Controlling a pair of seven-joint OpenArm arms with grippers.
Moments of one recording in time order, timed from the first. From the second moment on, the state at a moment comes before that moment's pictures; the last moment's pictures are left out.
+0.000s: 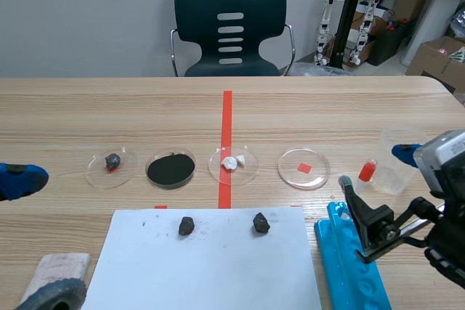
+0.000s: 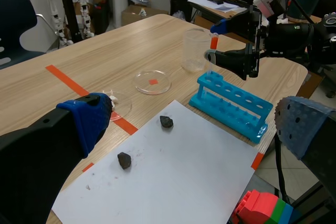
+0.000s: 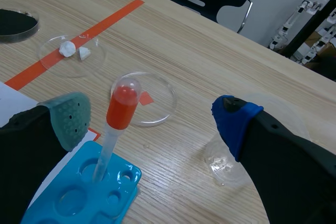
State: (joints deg) left arm 59.9 -31.6 -14.6 116.2 -6.7 -45.1 -38.4; right arm -31.4 23.0 1.7 93.2 -3.3 13.2 24.9
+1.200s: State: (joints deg) left arm 59.9 -31.6 -14.6 116.2 -6.7 -45.1 -38.4; right arm -31.4 23.0 1.7 93.2 -3.3 13.4 24.9
